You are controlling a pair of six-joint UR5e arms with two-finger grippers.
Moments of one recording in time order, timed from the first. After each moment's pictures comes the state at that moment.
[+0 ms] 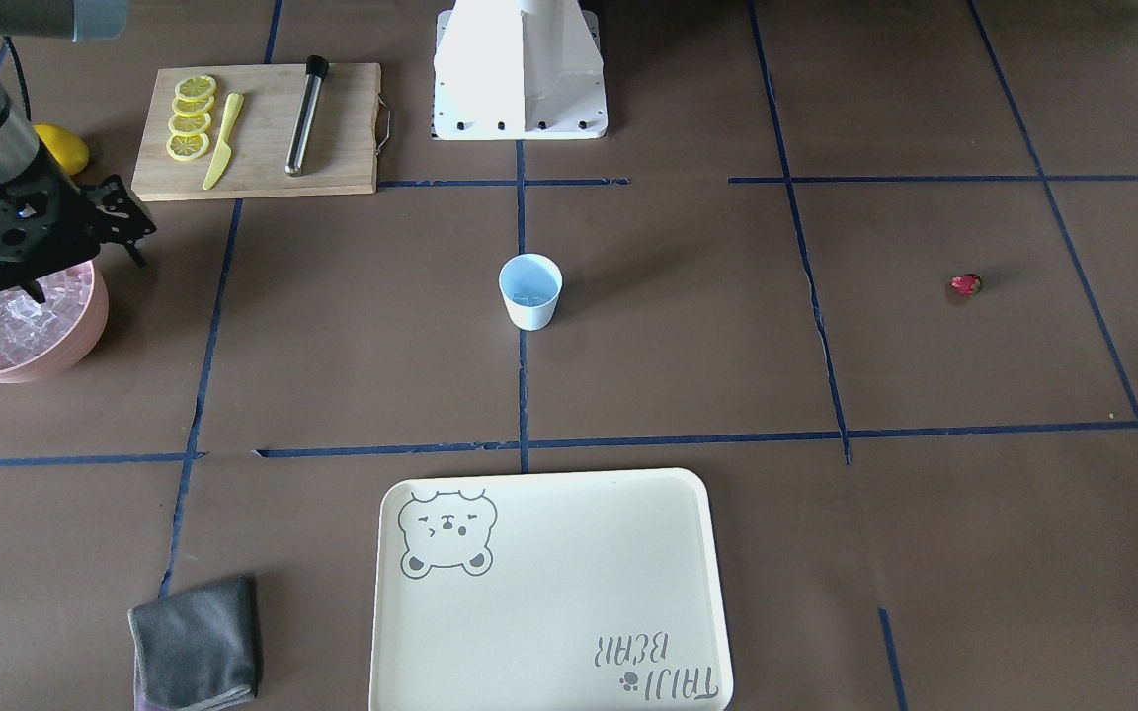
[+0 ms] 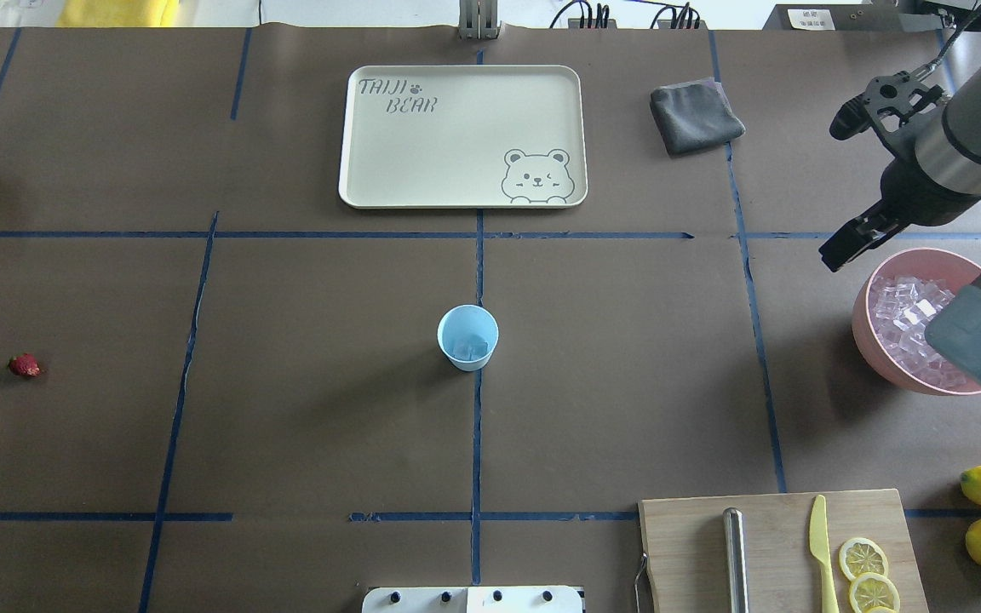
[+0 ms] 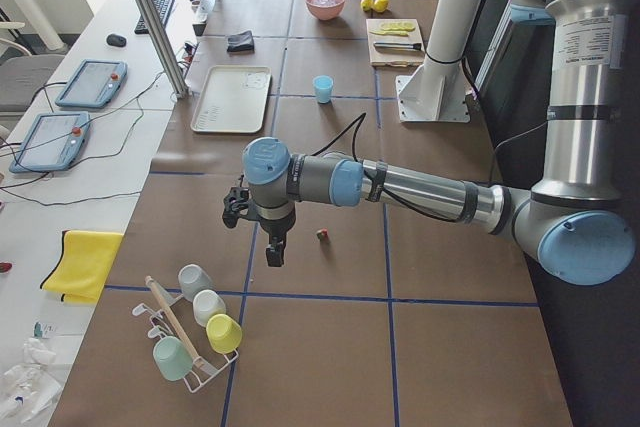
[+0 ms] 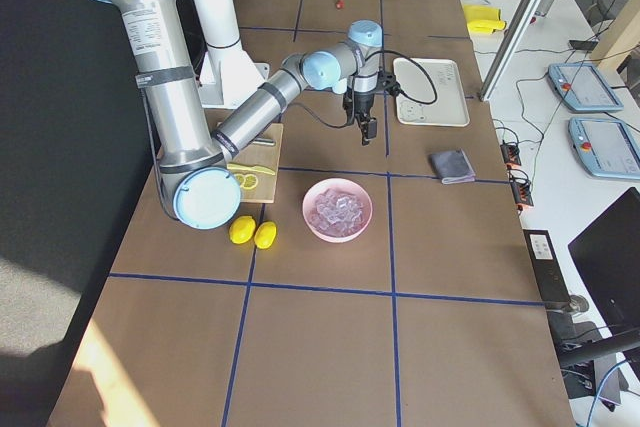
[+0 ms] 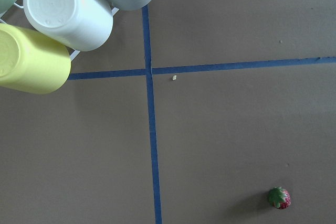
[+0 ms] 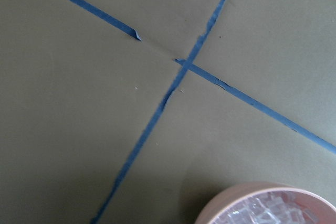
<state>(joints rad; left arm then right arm) -1.51 -1.54 -1.80 -1.46 -2.36 -0.04 1.01 -1.37 2.05 -1.84 2.11 0.16</state>
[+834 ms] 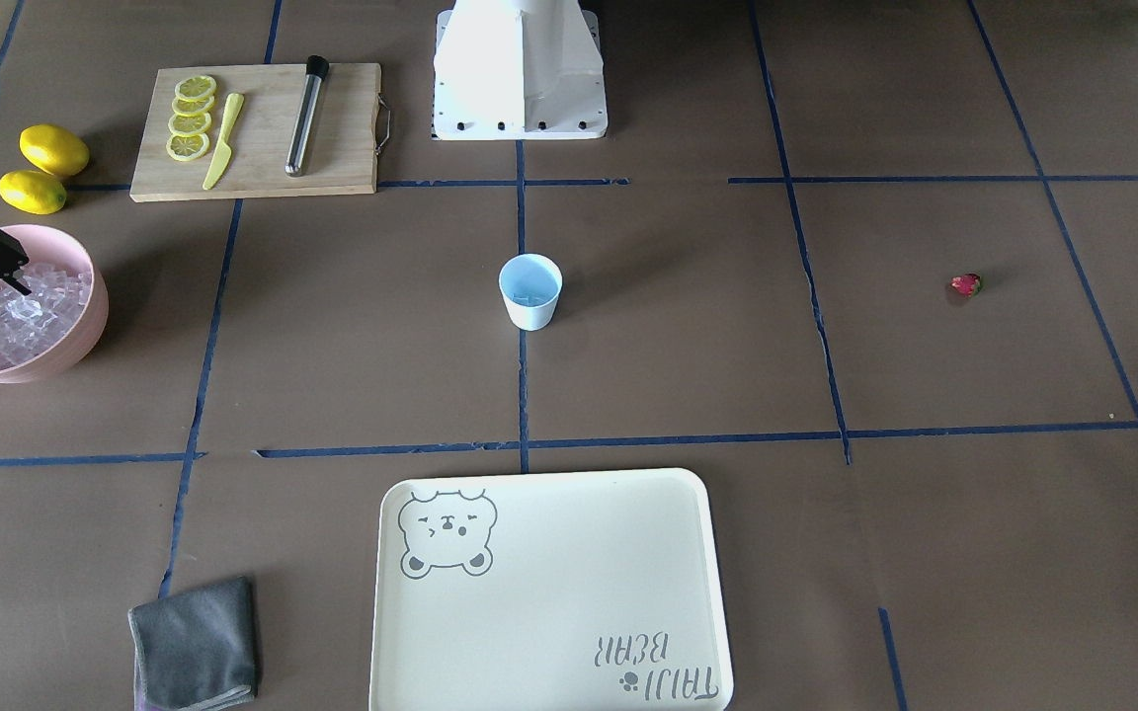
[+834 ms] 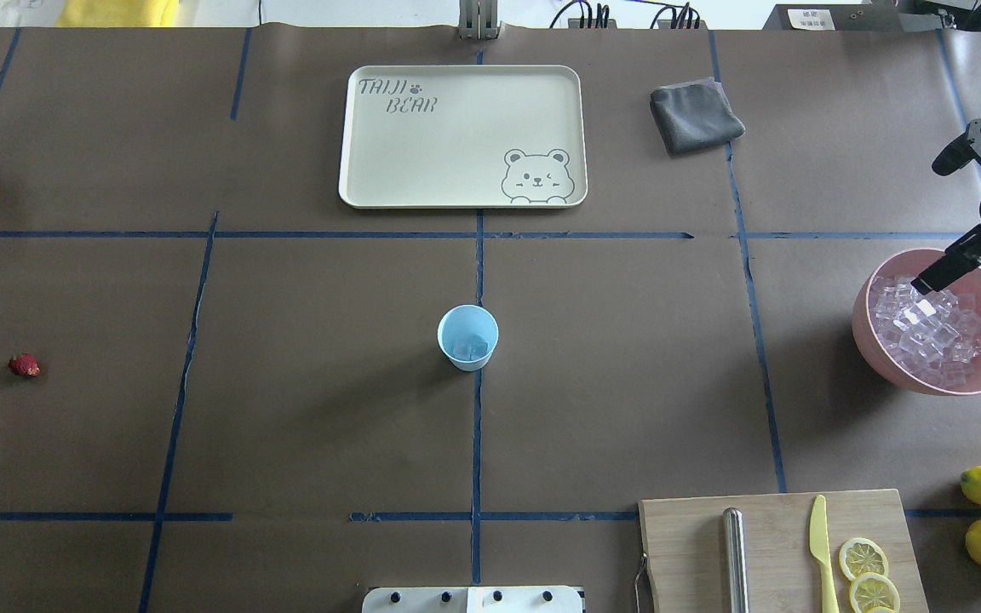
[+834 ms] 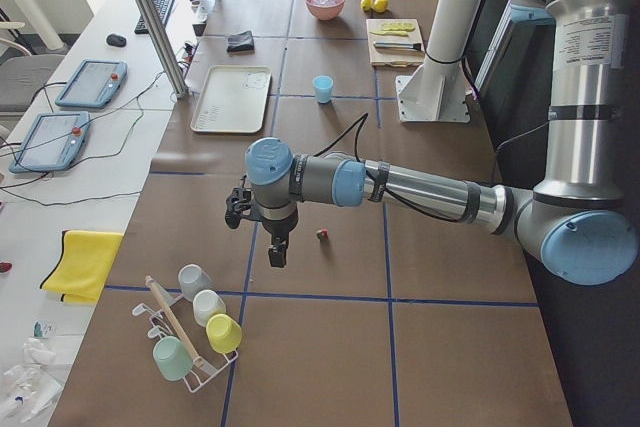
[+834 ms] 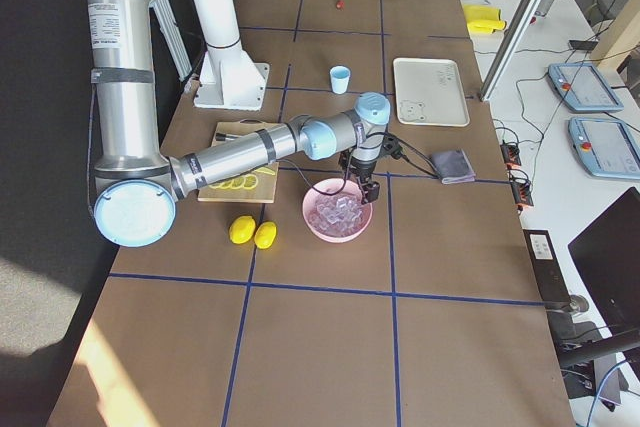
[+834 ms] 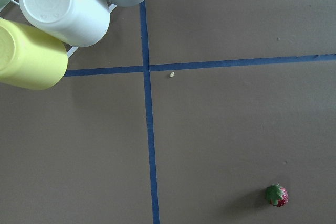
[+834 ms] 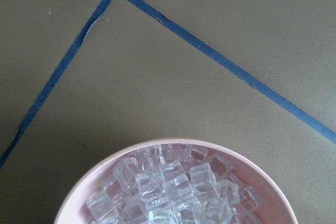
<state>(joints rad) -1.51 -1.53 -1.80 -1.46 -2.36 -0.04 1.11 -1.54 1.85 -1.54 2.24 -0.02</state>
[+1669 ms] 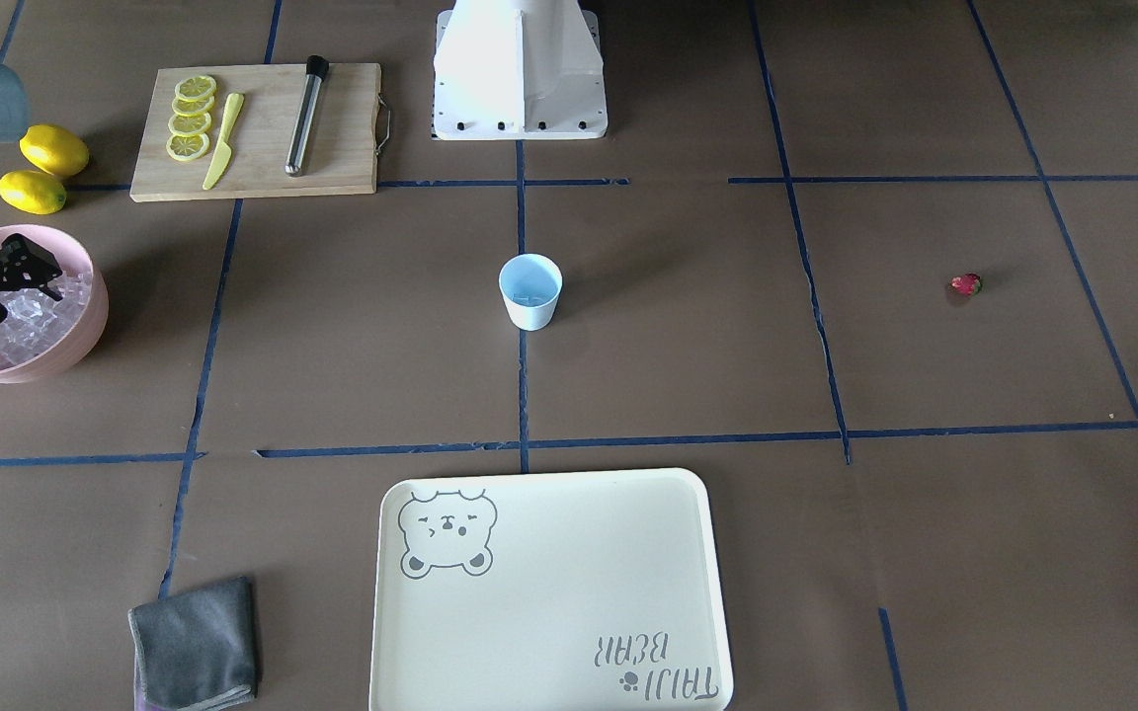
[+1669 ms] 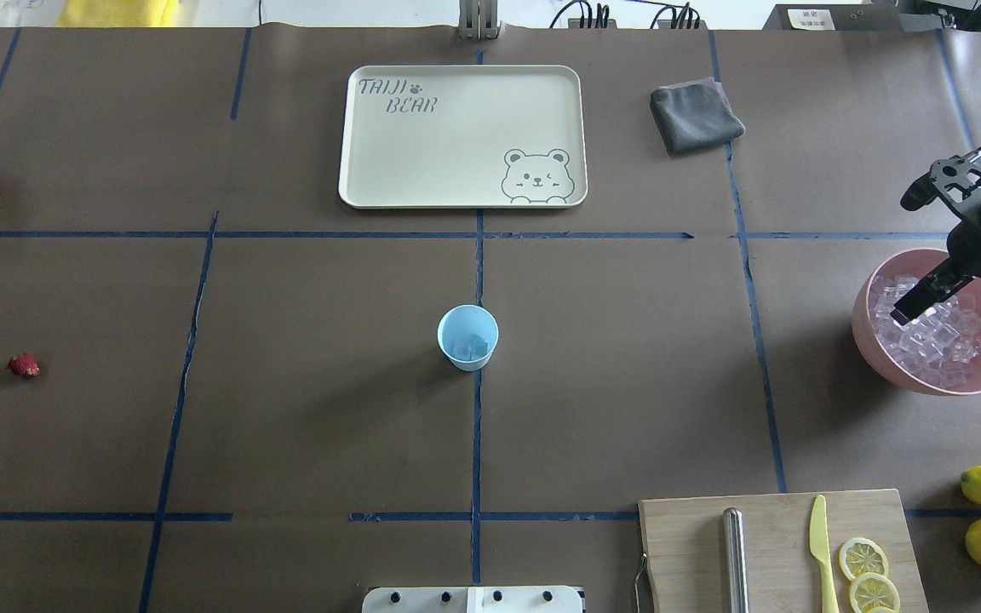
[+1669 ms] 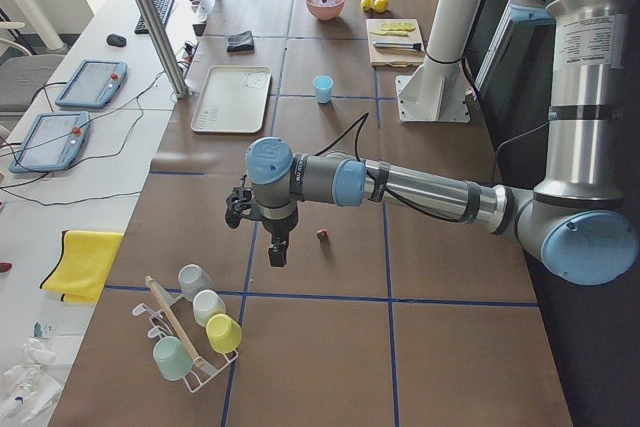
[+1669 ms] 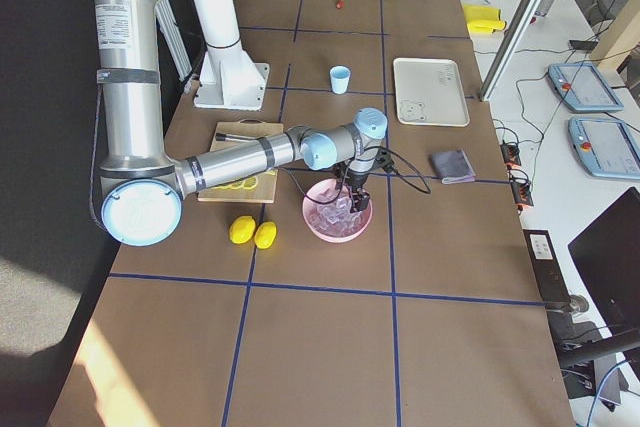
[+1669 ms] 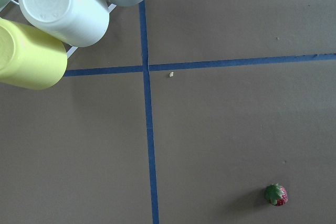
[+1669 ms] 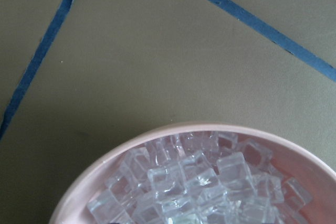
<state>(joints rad) -1.51 -1.53 -1.81 -1.46 -2.36 -0.04 1.04 -1.55 1.80 -1.53 2.25 0.05</state>
